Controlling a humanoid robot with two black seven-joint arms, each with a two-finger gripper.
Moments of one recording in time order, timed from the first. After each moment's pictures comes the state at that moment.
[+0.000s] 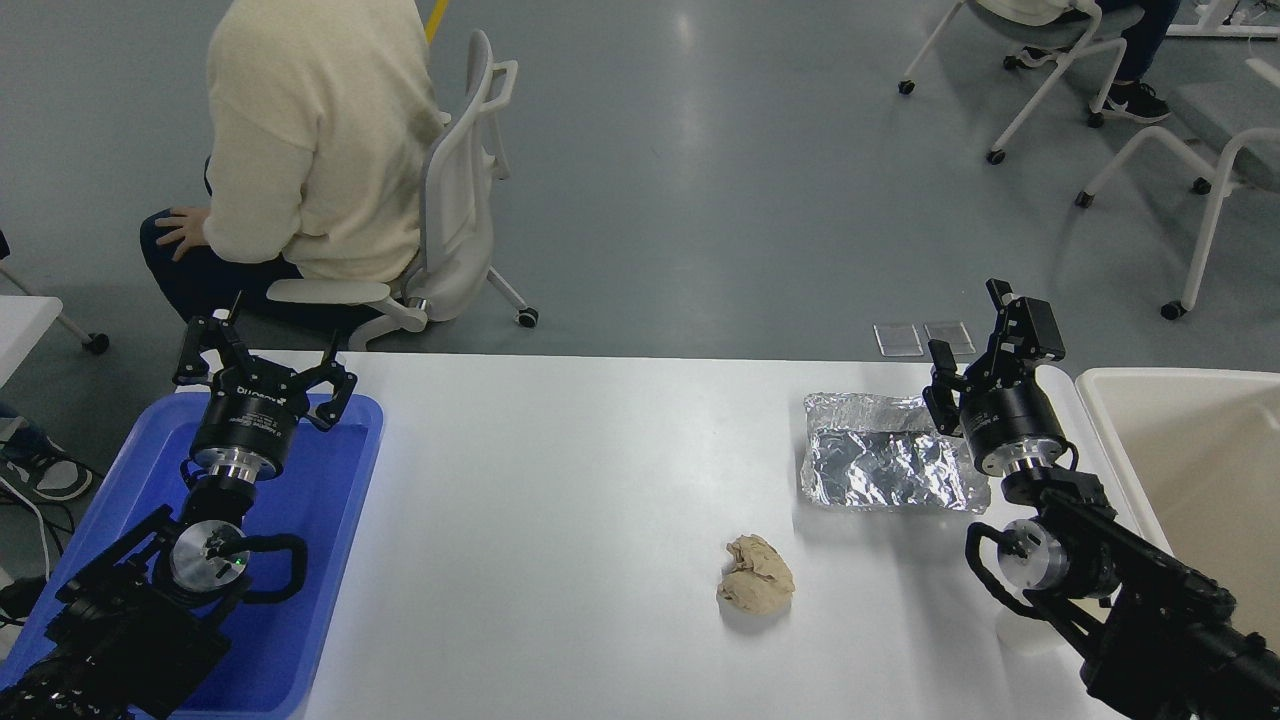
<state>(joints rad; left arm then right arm) -0.52 0.25 -0.99 -0.52 -0.07 -0.60 -0.40 0.48 -0.31 0.71 0.86 -0.29 -0.09 0.61</state>
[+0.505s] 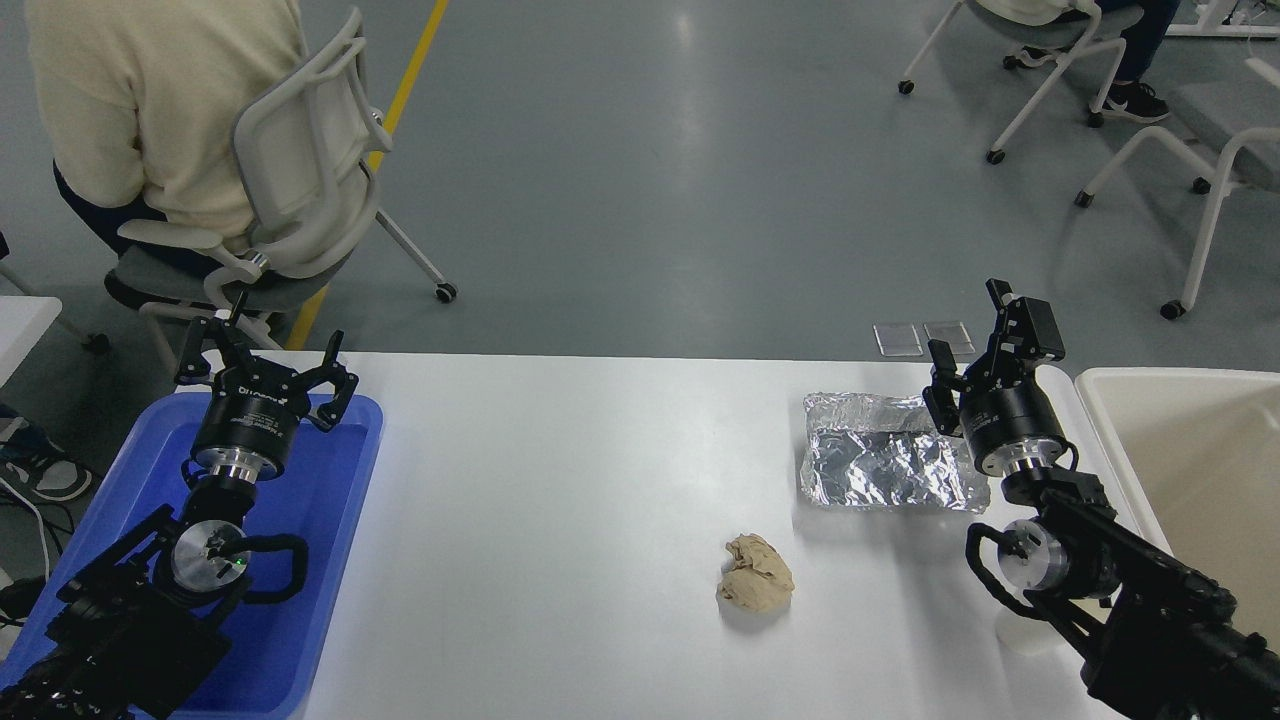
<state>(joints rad) -0.52 0.25 -0.99 -0.52 -0.07 -0.60 -0.40 0.47 -0.32 0.72 0.86 -0.29 -0.09 0.61</state>
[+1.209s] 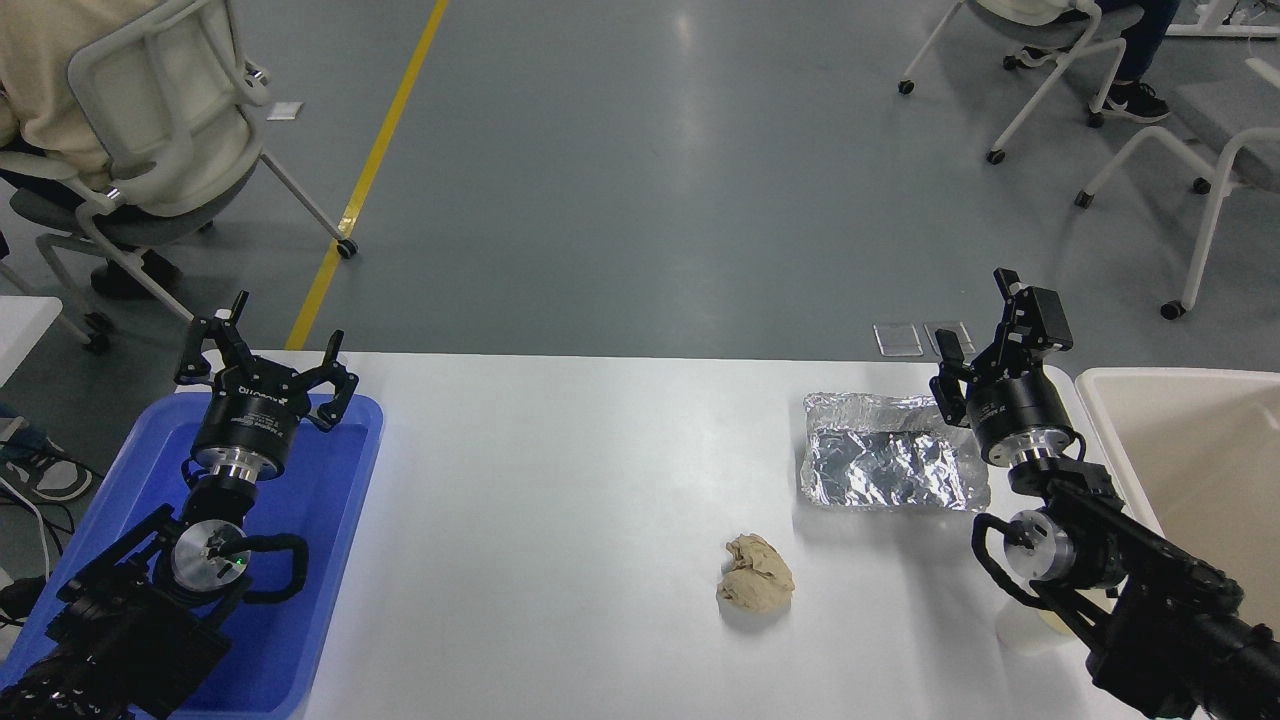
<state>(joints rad) -0.52 0.25 -0.99 -0.52 -0.07 -0.60 -0.40 0.49 -0.33 0.71 0.85 -0.28 -0.08 0.61</state>
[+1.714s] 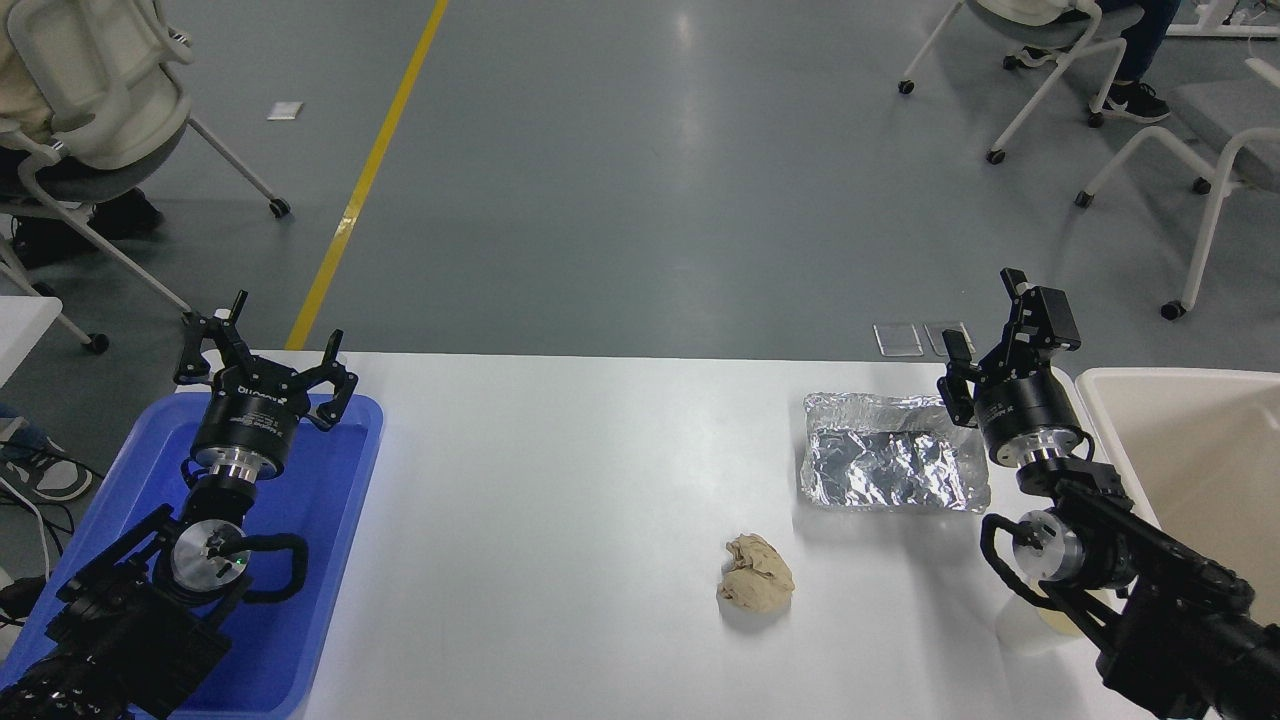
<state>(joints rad) -0.52 0.25 -0.99 -0.52 -0.07 -0.60 -0.40 0.50 -0.37 0.67 0.86 -0.28 -0.08 0.61</state>
